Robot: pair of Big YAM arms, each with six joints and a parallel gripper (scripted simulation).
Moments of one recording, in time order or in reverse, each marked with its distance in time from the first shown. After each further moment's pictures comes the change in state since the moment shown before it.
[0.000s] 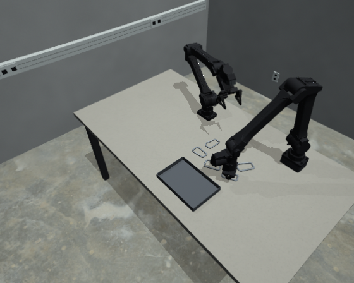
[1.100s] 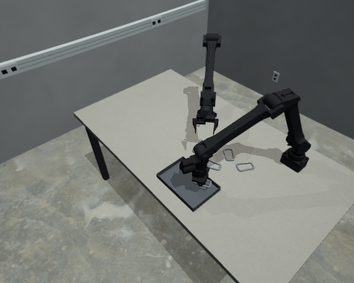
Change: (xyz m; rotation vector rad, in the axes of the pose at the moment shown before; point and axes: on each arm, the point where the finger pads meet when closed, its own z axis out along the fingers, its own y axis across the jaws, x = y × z) left arm -0.122 0.131 -0.052 0.012 0.005 0.000; right arm 0.020 -0.204 0.100 0.443 -0.166 0.214
